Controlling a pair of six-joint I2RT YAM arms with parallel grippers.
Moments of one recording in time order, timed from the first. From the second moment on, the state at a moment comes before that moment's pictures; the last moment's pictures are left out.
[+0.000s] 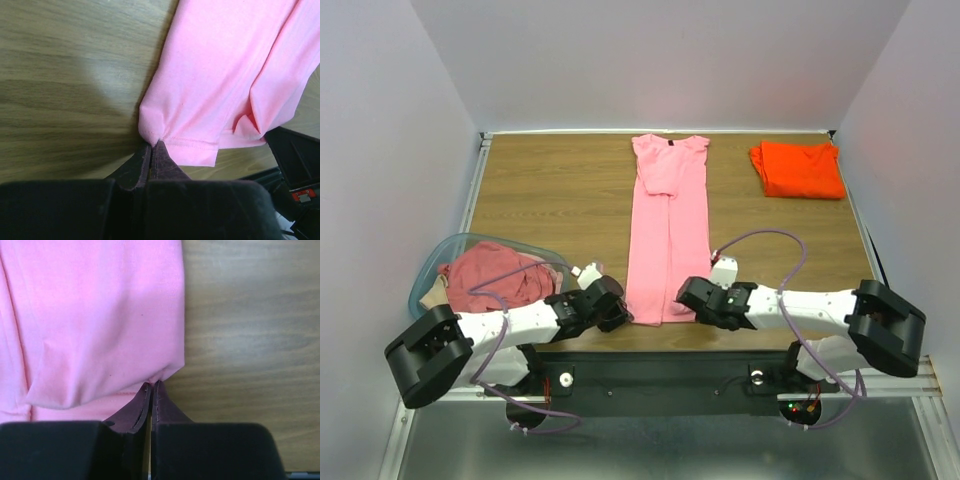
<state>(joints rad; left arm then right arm) -0.97 1.15 0.37 -0.13 -0.17 -1.35 1.08 1.37 0.65 -0.54 0.55 1.18</state>
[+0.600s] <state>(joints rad) -1.09 0.94 0.41 -0.29 -0.16 -1.35 1.09 0.96 0.52 -0.57 0.27 1.07</state>
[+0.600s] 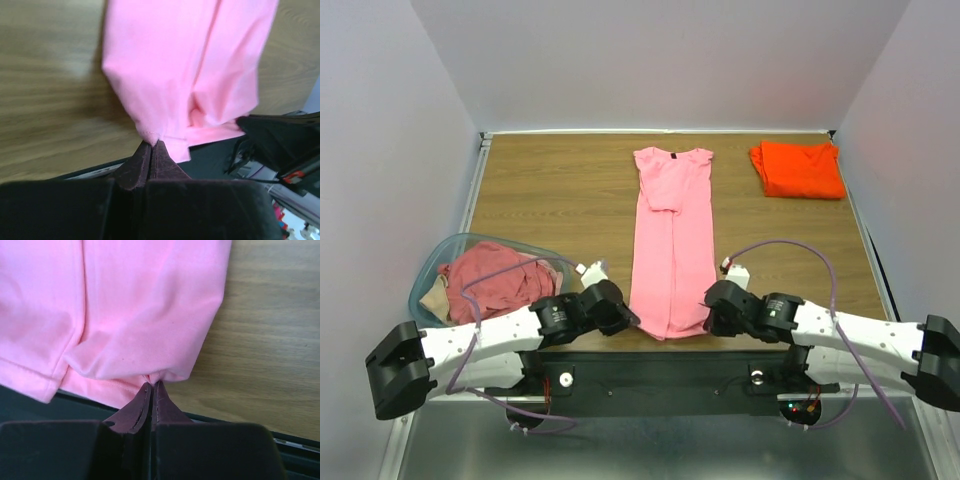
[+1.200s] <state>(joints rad) -0.81 1.40 0.93 -0.31 -0.24 -0.98 0.81 1.30 0.89 -0.54 0.51 0.88</state>
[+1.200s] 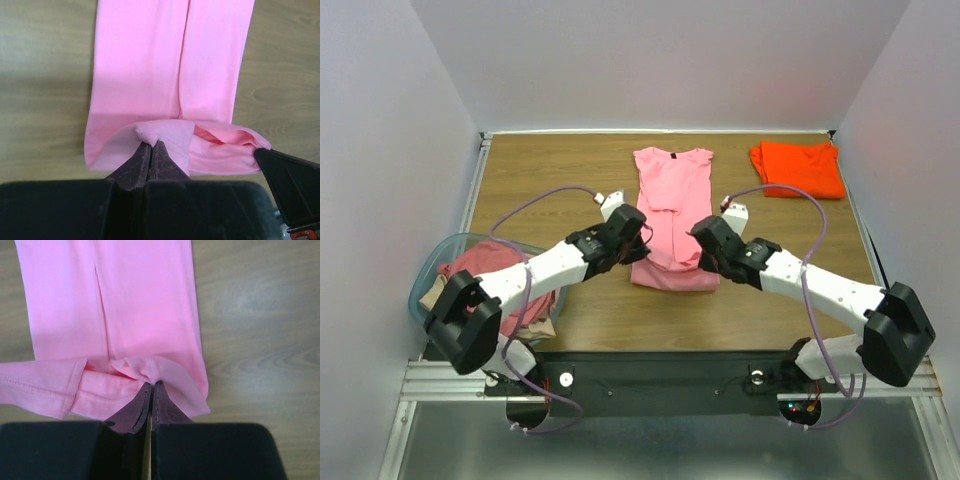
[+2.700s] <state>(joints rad) -0.59 1.72 1.15 -0.27 -0.12 -0.78 0.37 1.67 1.07 -0.25 0.15 0.57</state>
